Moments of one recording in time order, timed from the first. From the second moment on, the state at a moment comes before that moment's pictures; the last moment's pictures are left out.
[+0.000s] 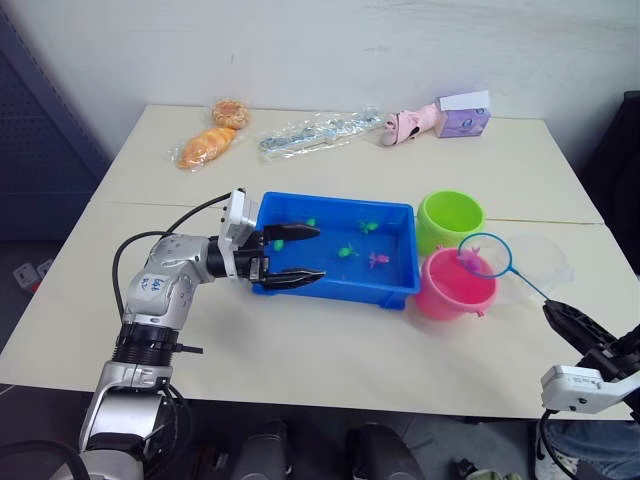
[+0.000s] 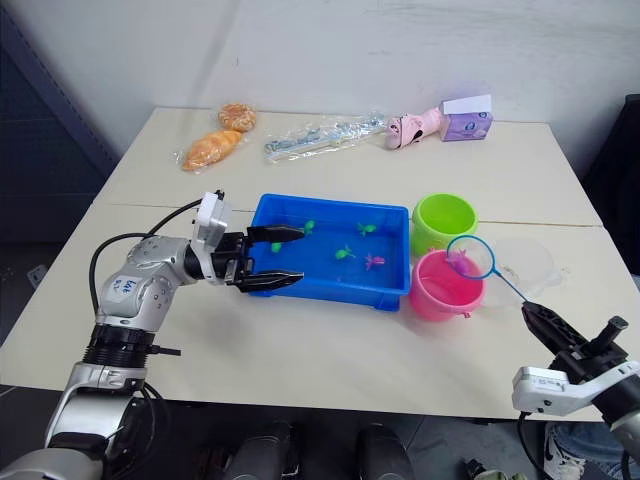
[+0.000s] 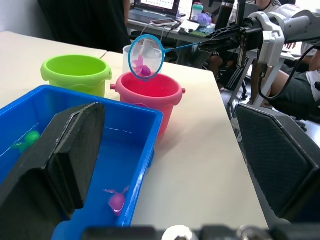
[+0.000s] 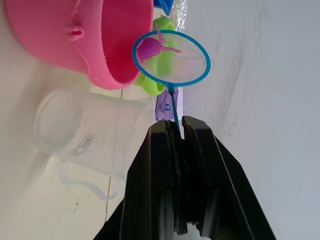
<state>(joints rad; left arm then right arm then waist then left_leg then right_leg) -0.62 0.45 -0.01 0.16 -0.50 0.35 -1.23 0.49 -0.70 -0.71 -0.27 -0.73 -0.78 0.23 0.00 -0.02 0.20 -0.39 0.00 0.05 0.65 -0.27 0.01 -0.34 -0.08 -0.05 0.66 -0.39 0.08</state>
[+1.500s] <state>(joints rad) -0.60 0.49 0.00 0.14 -0.50 0.36 -1.24 0.50 -0.81 -0.53 -0.60 0.08 -0.28 0.45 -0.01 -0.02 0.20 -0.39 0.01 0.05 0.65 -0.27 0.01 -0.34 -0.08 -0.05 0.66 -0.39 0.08</state>
